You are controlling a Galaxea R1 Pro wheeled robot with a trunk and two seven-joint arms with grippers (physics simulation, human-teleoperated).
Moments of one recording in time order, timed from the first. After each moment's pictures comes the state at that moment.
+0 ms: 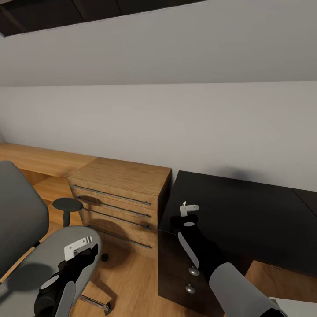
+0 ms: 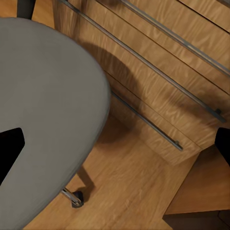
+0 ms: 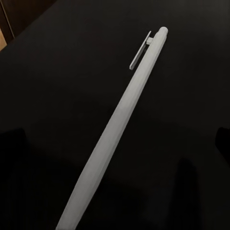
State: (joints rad) left arm -0.08 -0.10 0.16 -1.62 0.25 0.56 0.28; right arm -0.71 0.14 0.37 -0.76 -0.17 0.38 -0.38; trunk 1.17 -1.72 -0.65
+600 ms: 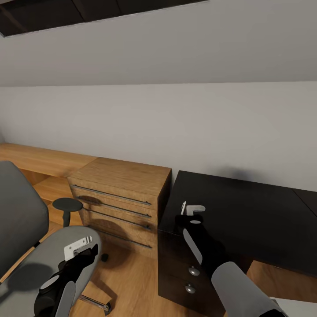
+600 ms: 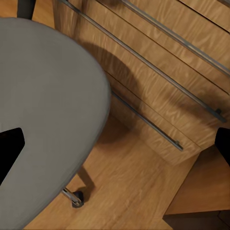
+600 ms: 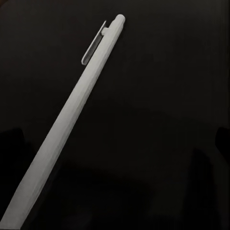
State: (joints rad) left arm -0.08 -0.10 0.16 -1.62 0.25 0.56 0.28; right arm -0.71 0.14 0.25 -0.76 -0.18 0.39 -0.37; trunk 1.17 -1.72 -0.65
